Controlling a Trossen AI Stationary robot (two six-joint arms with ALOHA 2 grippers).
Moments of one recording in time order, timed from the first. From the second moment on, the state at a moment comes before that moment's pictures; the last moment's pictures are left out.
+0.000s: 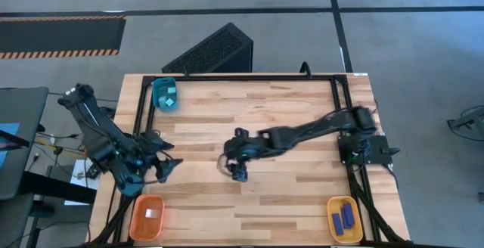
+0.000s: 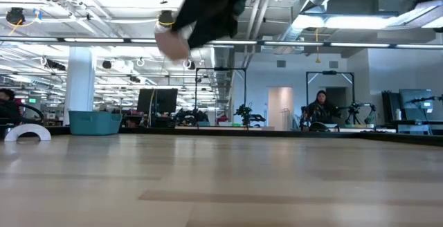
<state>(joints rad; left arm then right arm) -0.86 1.05 1.11 -1.23 -0.83 -1.51 0.18 1.94 1.59 -0.43 0.11 0.19</state>
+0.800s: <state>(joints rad) -0.37 1.11 1.11 -0.44 -0.30 -0.93 0.47 1.72 1.34 0.02 0.76 -0.12</state>
